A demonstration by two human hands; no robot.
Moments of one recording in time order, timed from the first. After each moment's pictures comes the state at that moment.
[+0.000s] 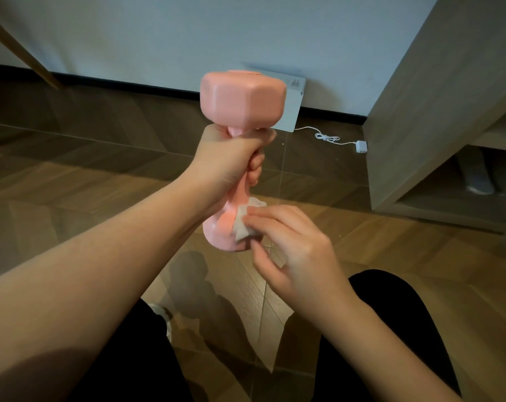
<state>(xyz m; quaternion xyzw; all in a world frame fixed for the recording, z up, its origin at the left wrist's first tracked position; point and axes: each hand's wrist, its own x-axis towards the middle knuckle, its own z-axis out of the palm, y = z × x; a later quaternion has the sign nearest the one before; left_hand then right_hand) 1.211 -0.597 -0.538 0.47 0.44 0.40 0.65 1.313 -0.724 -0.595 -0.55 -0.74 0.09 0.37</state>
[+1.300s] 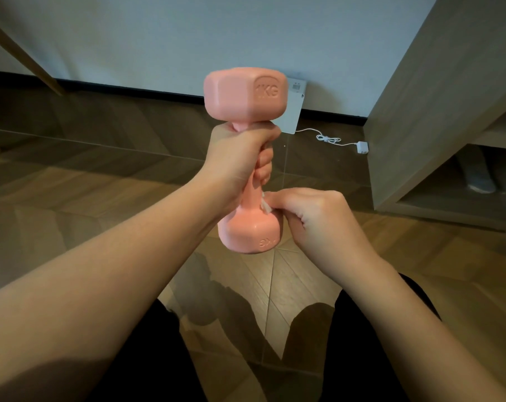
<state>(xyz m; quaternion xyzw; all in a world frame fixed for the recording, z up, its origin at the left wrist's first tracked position) 1.215 -0.598 -0.533 0.42 0.44 0.41 0.68 1.331 -0.696 -0.563 -0.56 -0.76 0.11 0.30</state>
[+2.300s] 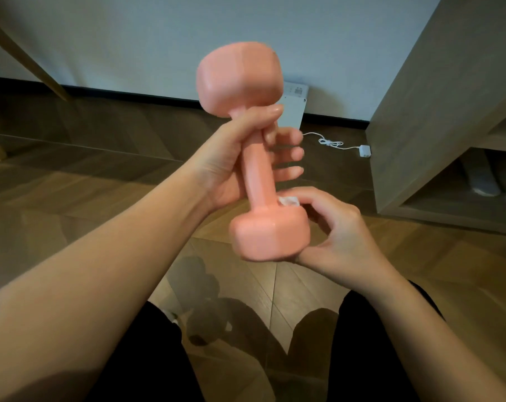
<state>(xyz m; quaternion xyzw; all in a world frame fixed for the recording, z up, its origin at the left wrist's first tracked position) 1.194 -0.592 -0.514 0.40 0.27 0.30 0.82 1.341 -0.708 -0.571 -0.52 -0.69 0.29 0.42</state>
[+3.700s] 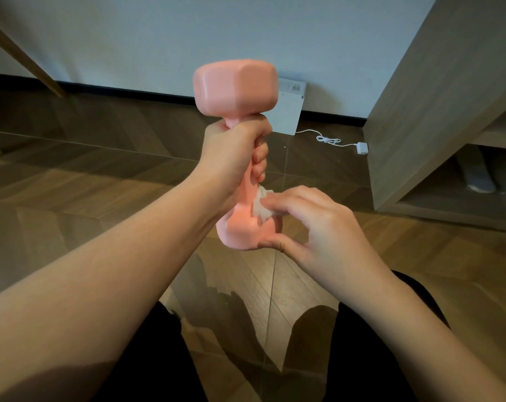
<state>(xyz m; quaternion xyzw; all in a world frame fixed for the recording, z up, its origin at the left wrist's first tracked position) 1.208 -0.600 -0.523 0.41 0.45 0.42 0.67 1.322 -0.717 -0.553 -0.60 -0.73 0.15 0.28</state>
